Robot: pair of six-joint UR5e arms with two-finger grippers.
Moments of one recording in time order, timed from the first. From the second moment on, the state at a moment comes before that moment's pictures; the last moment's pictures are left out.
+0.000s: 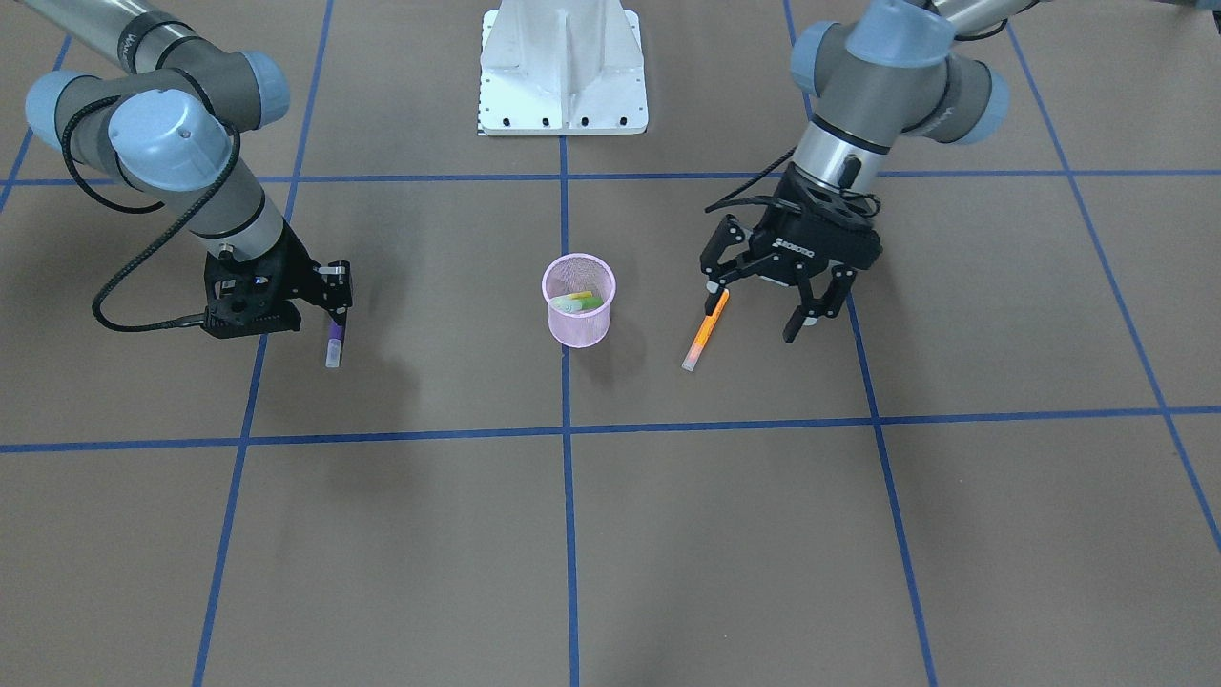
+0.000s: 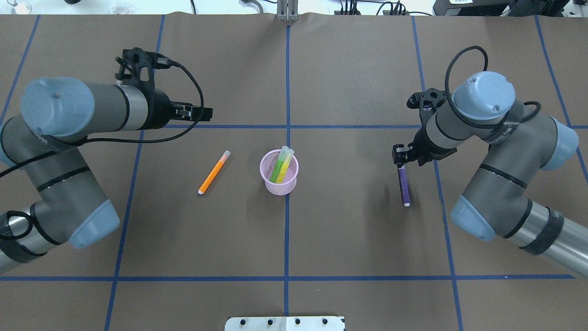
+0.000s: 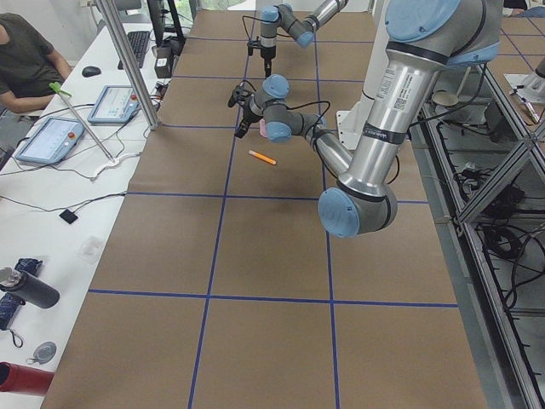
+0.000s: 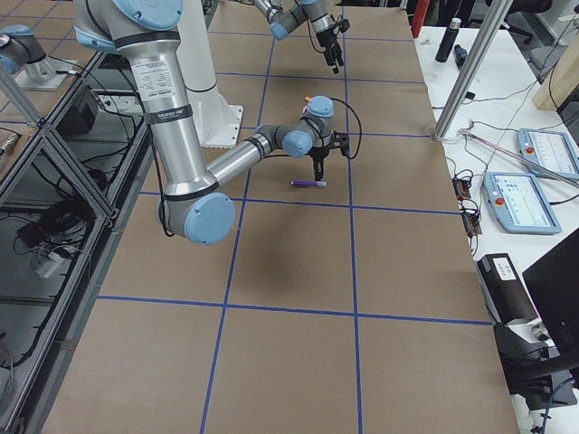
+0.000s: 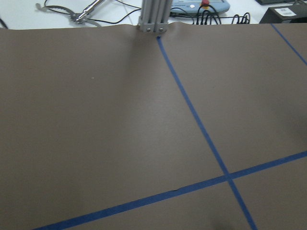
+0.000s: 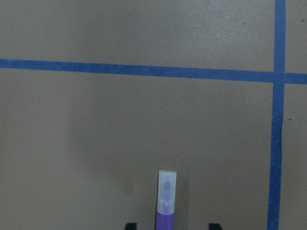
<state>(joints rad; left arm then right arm) -0.73 -1.93 -1.81 -2.17 -1.75 -0.99 0.73 -1.24 1.77 -1.45 2.07 0.92</state>
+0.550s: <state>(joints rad) -0.76 -1.90 -1.81 -2.18 -1.80 -1.03 0.76 -1.15 1.62 -1.53 2.19 0.92</state>
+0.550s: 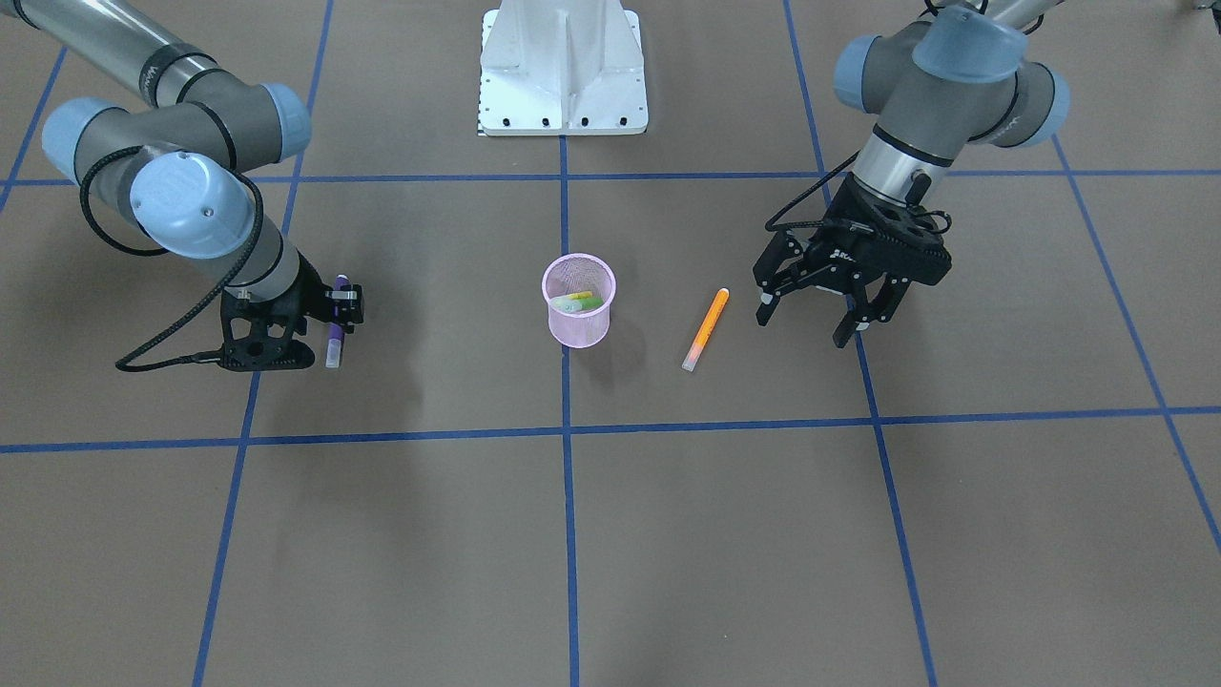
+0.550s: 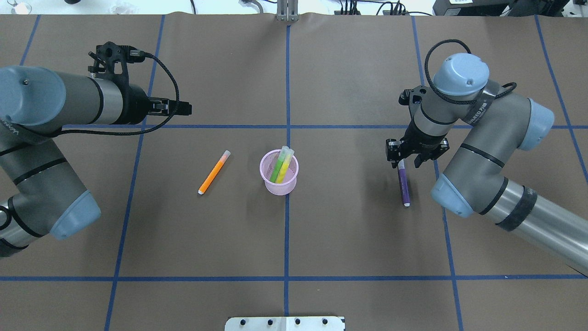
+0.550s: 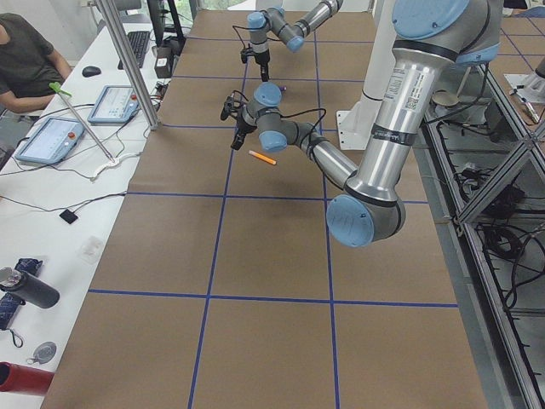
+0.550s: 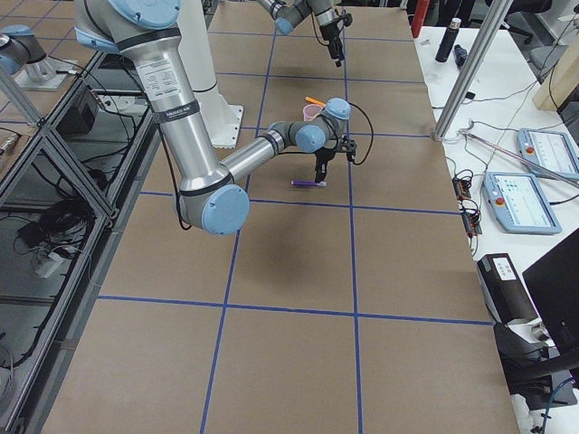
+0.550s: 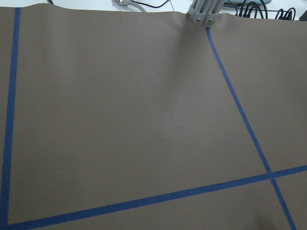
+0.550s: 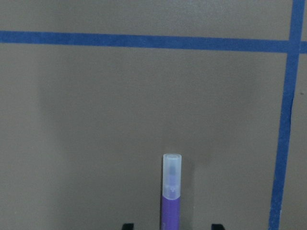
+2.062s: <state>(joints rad) -0.76 -1.88 -1.84 -2.18 -1.80 -1.04 0.76 -1.14 1.55 -1.53 2.26 0.96</state>
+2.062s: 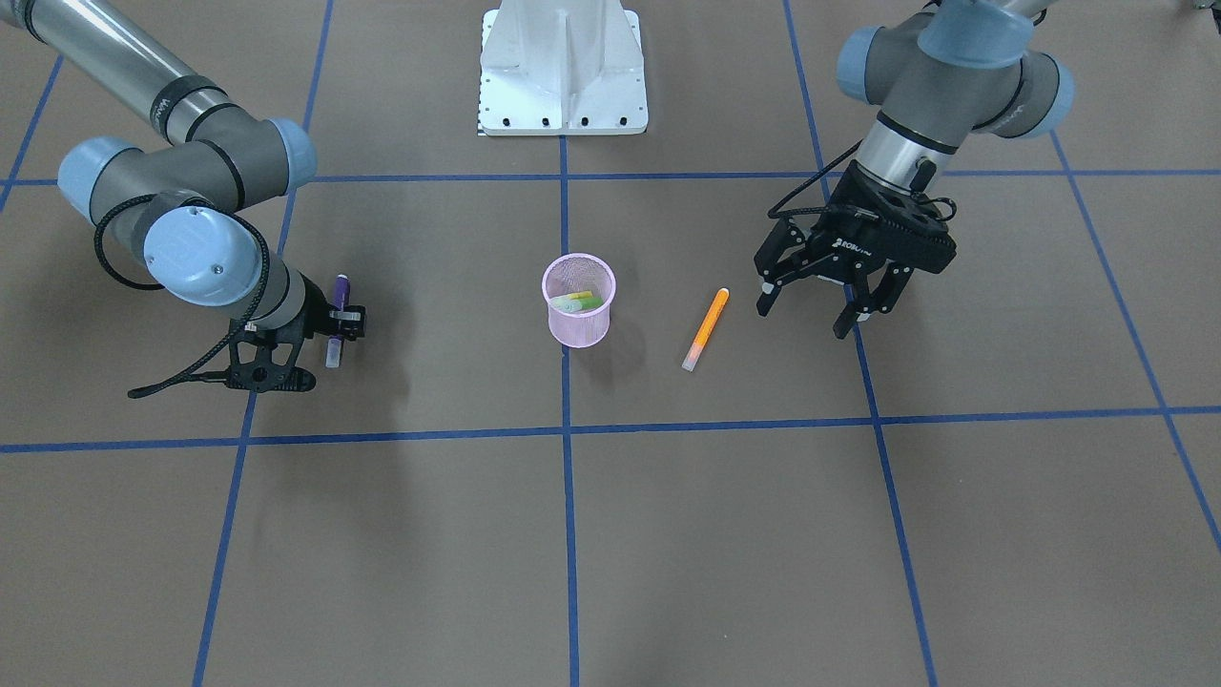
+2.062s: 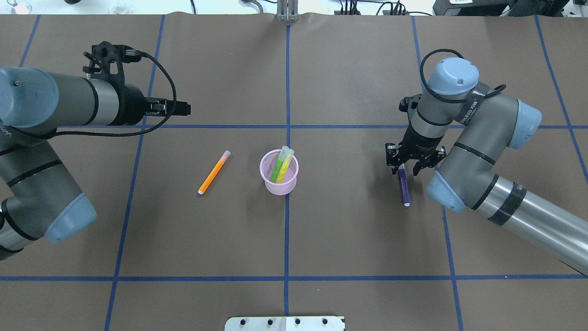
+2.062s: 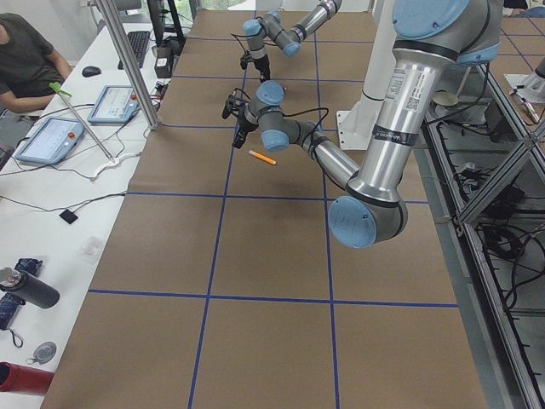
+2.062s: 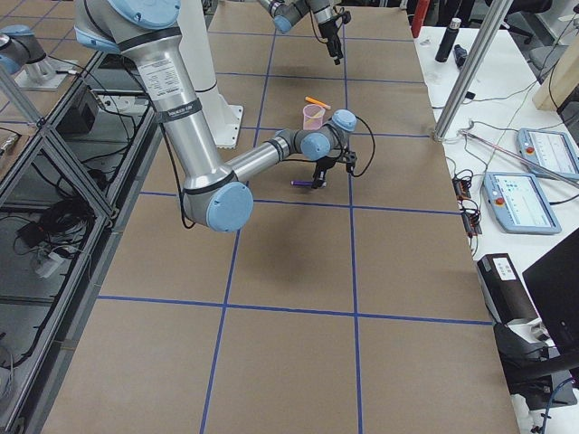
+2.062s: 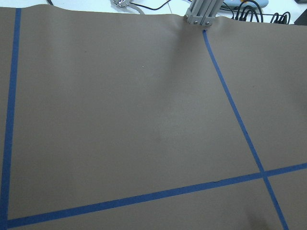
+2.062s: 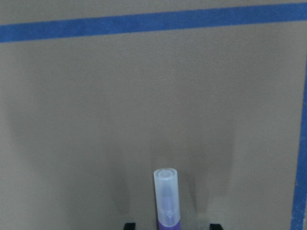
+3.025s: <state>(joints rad) -0.76 -1.88 -1.84 -2.18 -1.80 -1.05 0.75 -1.14 1.55 -1.53 2.26 0.96</state>
